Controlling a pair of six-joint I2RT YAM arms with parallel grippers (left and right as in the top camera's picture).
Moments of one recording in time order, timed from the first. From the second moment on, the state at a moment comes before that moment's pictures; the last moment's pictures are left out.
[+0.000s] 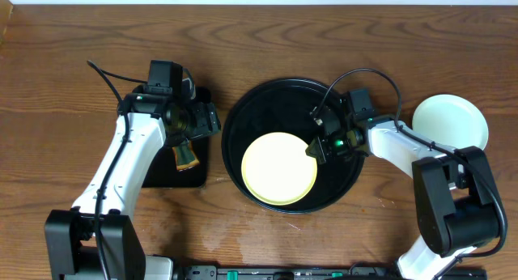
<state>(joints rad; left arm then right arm) -0.09 1.57 1.14 -0.84 0.24 -0.35 0.28 1.84 0.94 -0.40 -0.57 -0.01</state>
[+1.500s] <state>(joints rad) -0.09 1.57 1.14 -0.84 0.24 -0.35 0.11 1.81 0.93 -0.43 -0.56 -0.03</state>
